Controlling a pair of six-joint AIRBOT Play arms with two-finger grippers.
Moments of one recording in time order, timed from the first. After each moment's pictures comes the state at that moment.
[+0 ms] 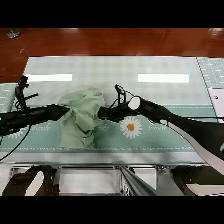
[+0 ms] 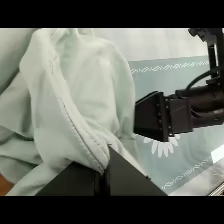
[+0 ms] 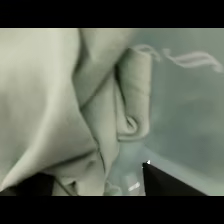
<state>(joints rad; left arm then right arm) 0.14 -0.69 0.53 0.63 -1.06 -1.04 0.69 -1.61 1.06 -0.64 0.63 1.59</state>
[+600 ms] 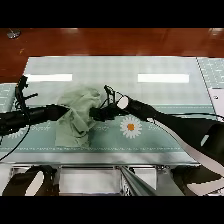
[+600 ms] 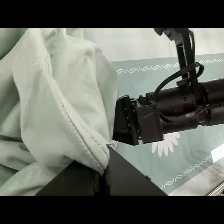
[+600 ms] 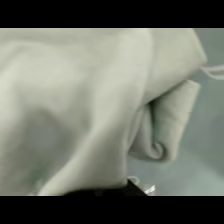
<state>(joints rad) 0.14 -0.69 0.53 0.63 -1.07 -1.04 0.74 -1.71 1.18 -0.57 0.63 1.53</state>
